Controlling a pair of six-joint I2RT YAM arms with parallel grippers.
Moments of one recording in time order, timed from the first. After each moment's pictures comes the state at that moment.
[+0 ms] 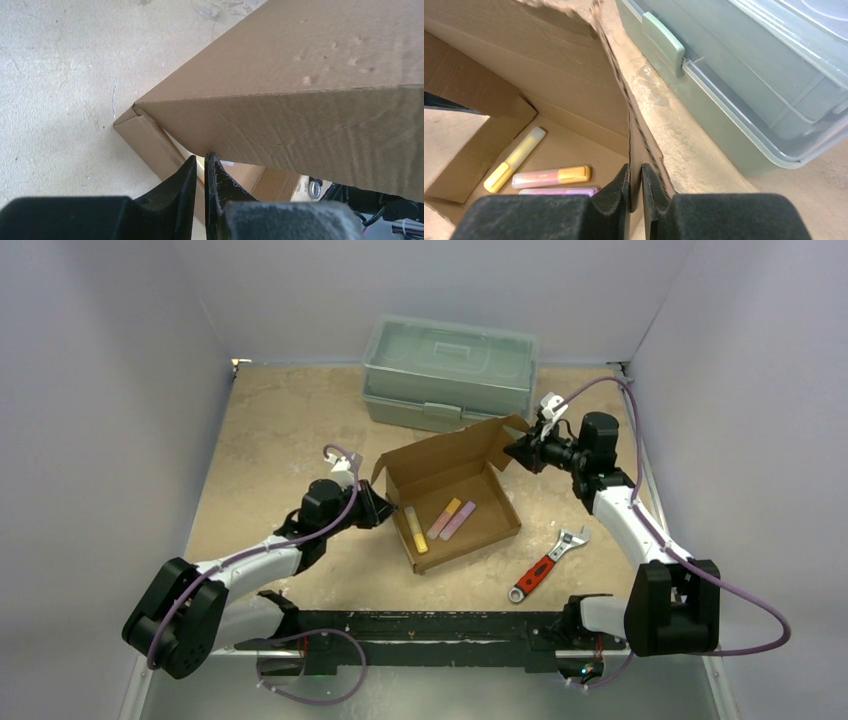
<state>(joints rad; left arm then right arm) -0.52 1.17 0.35 0.43 0.23 -0.67 0.06 1.25 0.78 0.09 -0.79 -0.21</state>
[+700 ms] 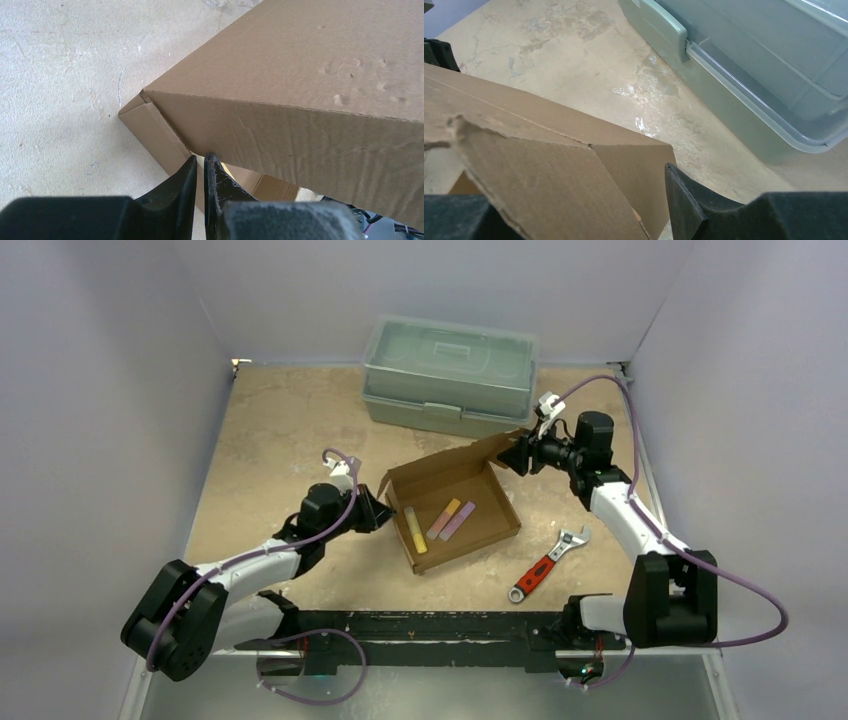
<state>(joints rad) -0.52 1.16 0.32 0.43 0.23 -0.67 0.06 1.29 0.79 0.07 -0.77 -0.11</state>
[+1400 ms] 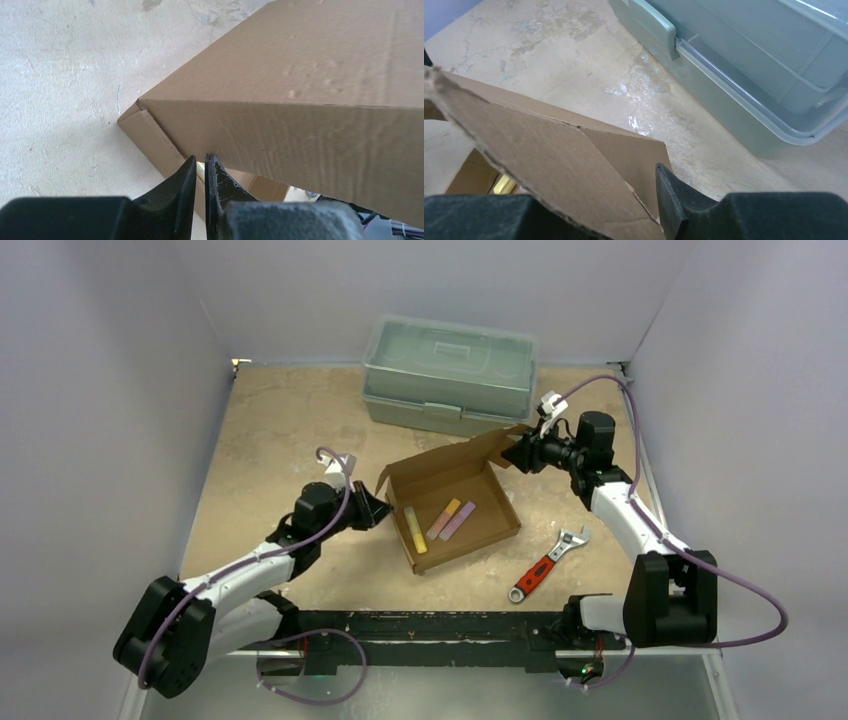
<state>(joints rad) -0.51 1.08 0.32 0.38 0.22 -0.66 0.05 1.29 0.79 0.07 -0.75 -0.10</state>
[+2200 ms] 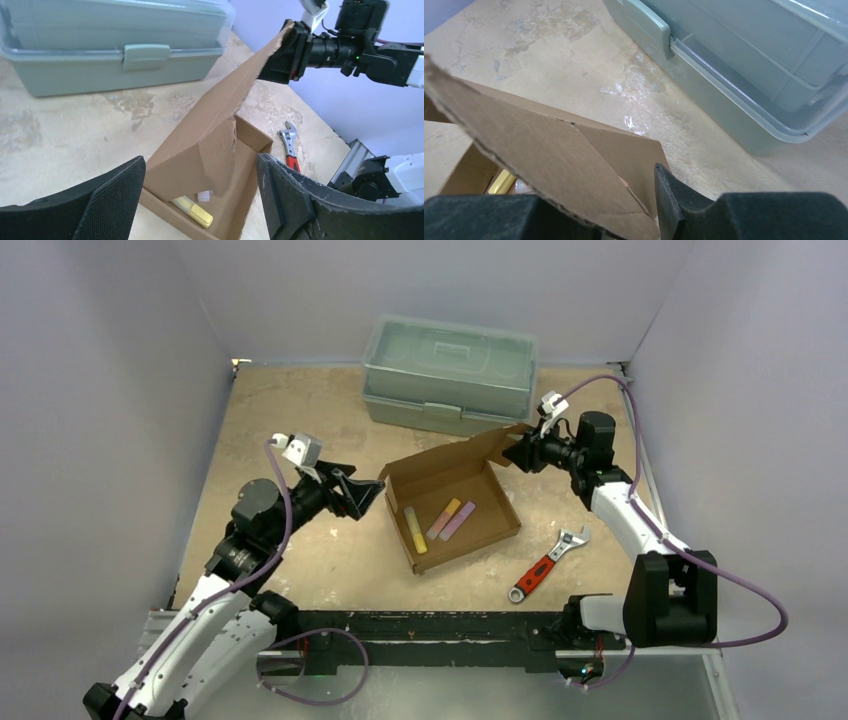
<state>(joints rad) -0.49 0.62 0.61 -0.04 0.23 -0.39 0.05 1.29 0.79 0.07 -0.72 -0.11</state>
